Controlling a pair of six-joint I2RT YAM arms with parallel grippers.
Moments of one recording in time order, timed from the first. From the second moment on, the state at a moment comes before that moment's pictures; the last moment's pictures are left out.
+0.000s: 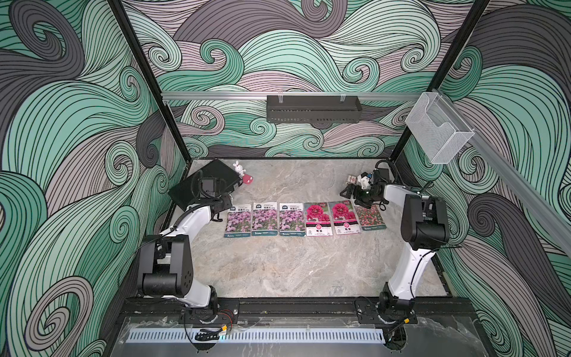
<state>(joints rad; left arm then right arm) 0.00 1.50 0.94 -0.32 -0.07 -0.35 -0.09 2.00 1.30 -0.40 -0.55 0.20</state>
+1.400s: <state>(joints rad) 0.07 1.54 0.44 0.57 -0.07 -0.05 0.00 1.55 0.38 0.73 -0.03 0.00</state>
